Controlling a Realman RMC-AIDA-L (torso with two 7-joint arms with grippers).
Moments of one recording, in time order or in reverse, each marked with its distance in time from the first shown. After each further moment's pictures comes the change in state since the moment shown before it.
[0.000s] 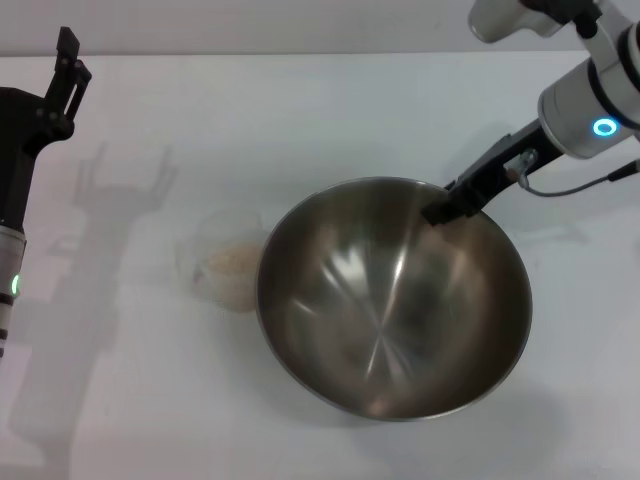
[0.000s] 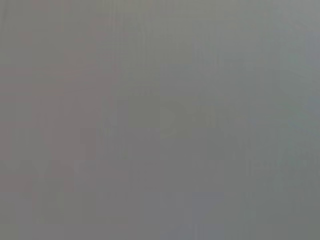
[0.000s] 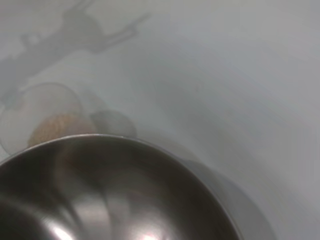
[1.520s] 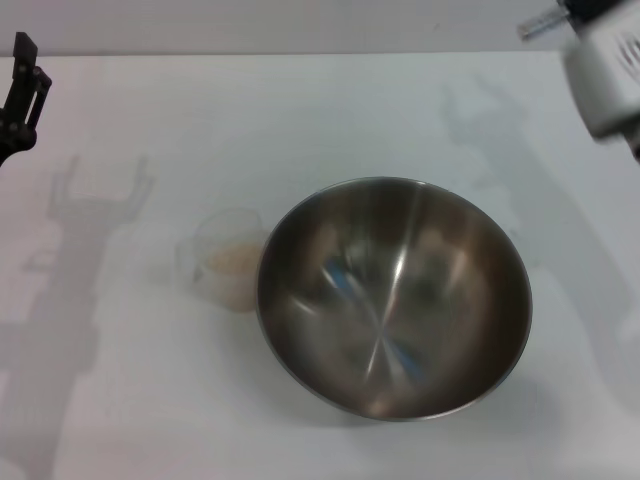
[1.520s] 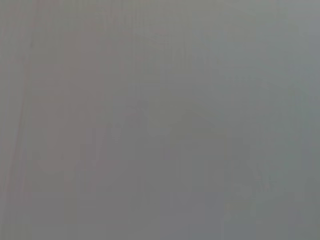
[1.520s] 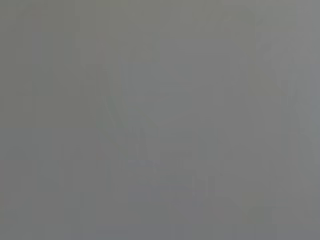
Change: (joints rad) left arm 0.041 0.005 -0.007 0.012 -0.006 0.074 0.000; right arm -0.613 0.014 -0.700 -0.138 -0.285 -2.102 0.156
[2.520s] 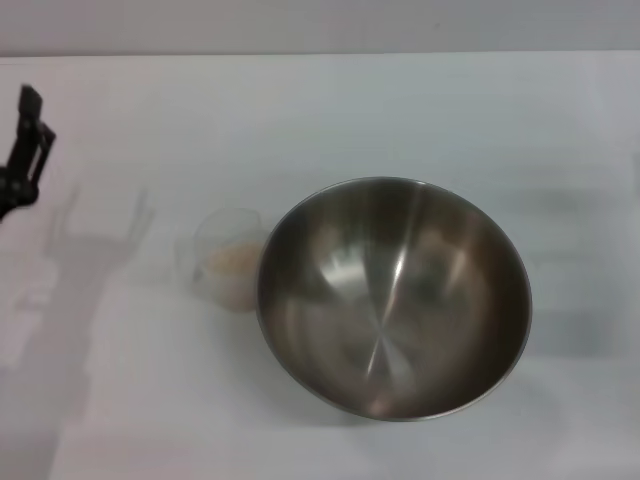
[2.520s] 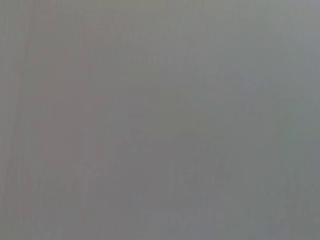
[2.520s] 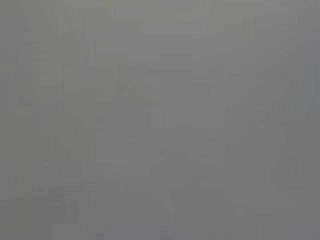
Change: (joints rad) left arm 0.090 0.000 0.108 0.000 0.006 0.085 0.000; right arm 0.149 -0.015 -0.012 1.038 0.336 -0.827 0.753
